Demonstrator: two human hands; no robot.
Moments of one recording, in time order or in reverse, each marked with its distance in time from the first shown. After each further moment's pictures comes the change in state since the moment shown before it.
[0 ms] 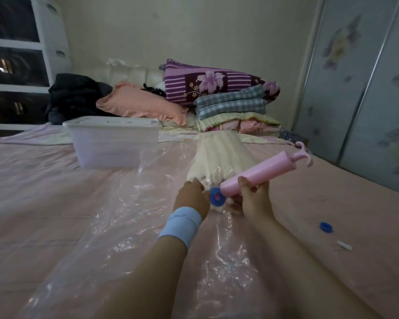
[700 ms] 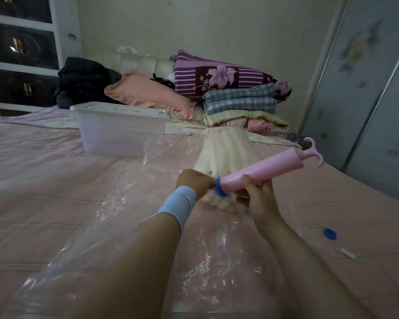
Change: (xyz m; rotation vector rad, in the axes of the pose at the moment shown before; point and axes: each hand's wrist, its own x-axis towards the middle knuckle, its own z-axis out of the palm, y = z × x) left_hand 0.018 0.005 -0.017 -0.589 -0.068 -0.302; right_hand 0.003 0.000 -0.003 0.079 -0.164 -0.045
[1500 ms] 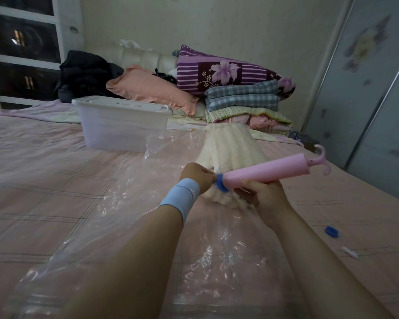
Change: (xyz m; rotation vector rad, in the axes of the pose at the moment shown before) left_hand 0.003 0.003 0.001 0.139 -0.015 0.066; right_hand 0.001 -0.014 -0.011 0.078 -0.081 0.096
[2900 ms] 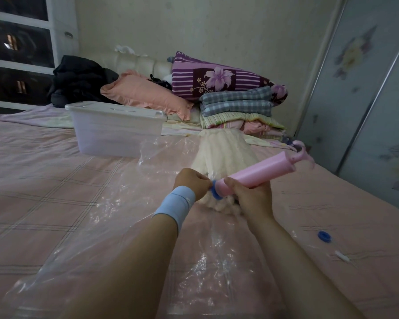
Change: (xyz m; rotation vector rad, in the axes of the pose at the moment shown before) left_hand 0.005 -0.001 0.002 0.047 0.012 0.019; right_hand 0.009 0.016 0.016 -0.160 0.222 -0.128
